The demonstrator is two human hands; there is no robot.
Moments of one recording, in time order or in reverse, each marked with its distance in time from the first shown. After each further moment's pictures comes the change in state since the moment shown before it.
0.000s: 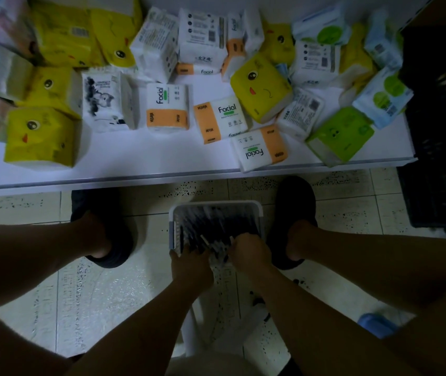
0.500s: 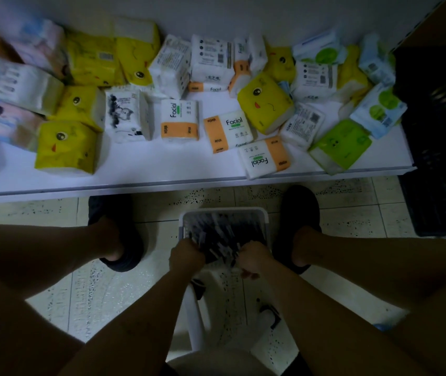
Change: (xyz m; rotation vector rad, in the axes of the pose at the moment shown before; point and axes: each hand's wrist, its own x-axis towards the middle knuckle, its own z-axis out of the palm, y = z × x) left_hand -0.001 -0.021 -0.040 -0.804 0.080 -0.364; right_hand -0.009 -0.003 -0.013 0.393 -0.293 0.128
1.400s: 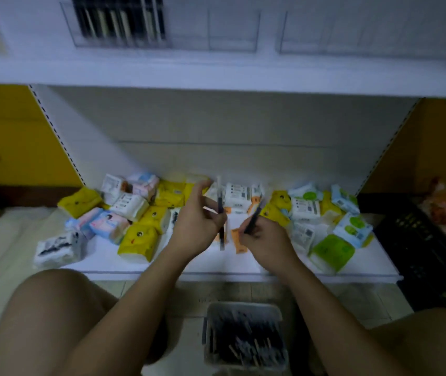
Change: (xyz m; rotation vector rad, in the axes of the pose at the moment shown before) left_hand -0.217 0.110 -0.207 -0.487 0.442 1.027; right_hand -0.255 -0.122 -0.087 0.151 0.638 -1.024
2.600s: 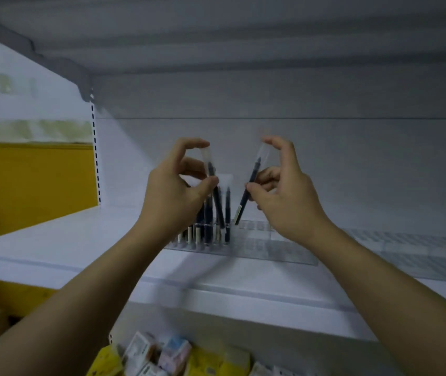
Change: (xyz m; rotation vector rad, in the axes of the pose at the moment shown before) left_hand 0.156 0.242 -0.197 0.259 0.535 0.727; right_hand 0.170 -0.326 -0.123 0.090 0.336 -0.900
